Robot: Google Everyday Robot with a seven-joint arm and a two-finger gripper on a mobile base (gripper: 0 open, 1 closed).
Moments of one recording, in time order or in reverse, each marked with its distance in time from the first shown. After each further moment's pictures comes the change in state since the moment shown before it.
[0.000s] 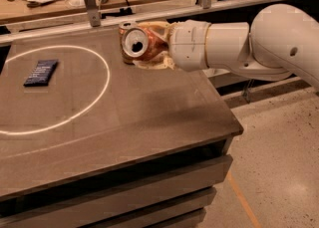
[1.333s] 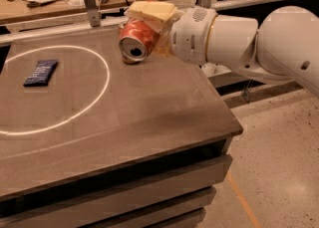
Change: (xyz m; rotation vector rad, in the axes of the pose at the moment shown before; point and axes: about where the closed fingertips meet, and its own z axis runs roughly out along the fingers) arm -0.035 -0.035 -0.011 0.170 0.035 -0.779
